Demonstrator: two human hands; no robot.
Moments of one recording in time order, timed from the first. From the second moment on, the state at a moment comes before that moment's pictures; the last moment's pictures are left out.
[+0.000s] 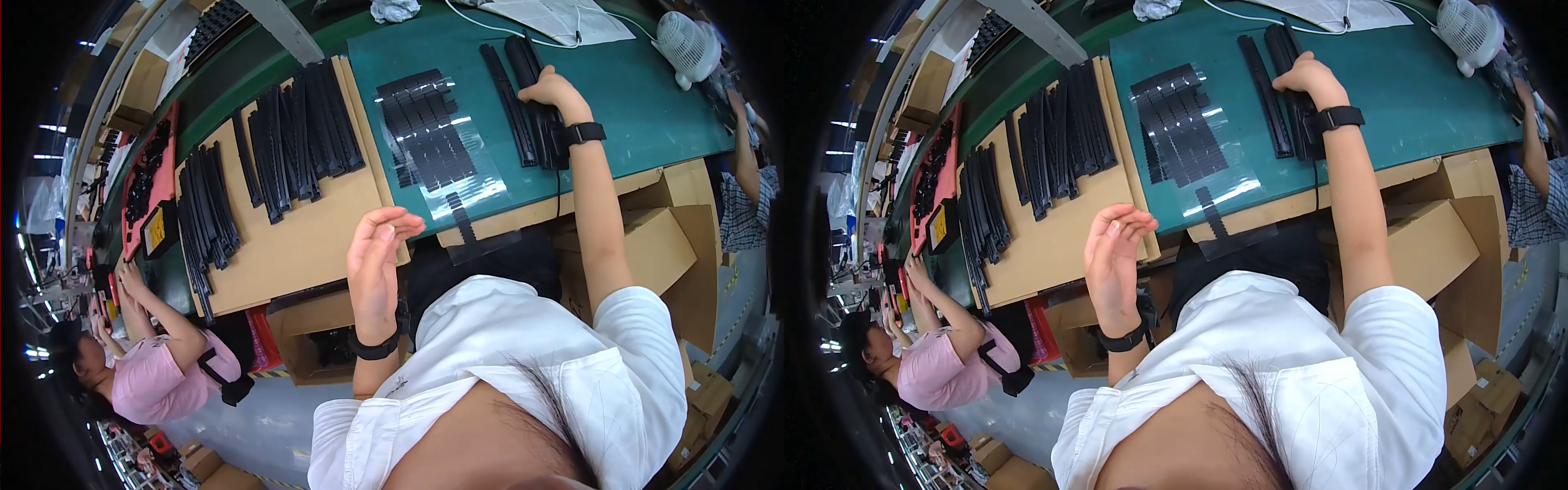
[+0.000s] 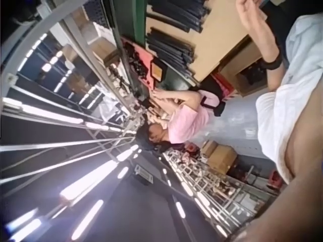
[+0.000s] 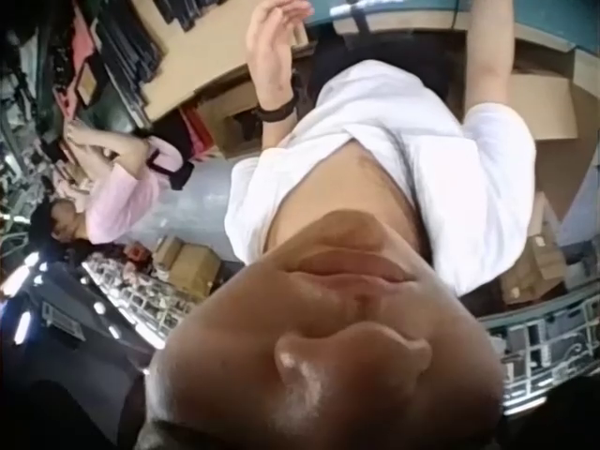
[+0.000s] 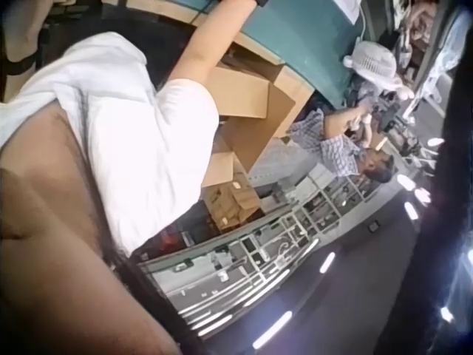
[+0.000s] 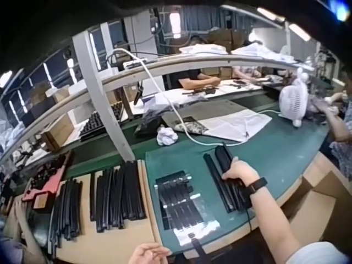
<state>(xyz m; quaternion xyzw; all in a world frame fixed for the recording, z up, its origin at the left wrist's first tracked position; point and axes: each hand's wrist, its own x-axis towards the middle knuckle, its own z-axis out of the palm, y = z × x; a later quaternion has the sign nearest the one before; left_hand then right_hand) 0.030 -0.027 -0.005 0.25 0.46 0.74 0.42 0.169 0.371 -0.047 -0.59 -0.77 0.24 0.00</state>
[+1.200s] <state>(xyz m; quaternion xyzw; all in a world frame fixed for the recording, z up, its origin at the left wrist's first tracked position) 0.011 0.077 0.016 0.04 0.31 0.64 0.71 0.155 0.202 -0.008 -0.08 -0.95 0.22 0.22</state>
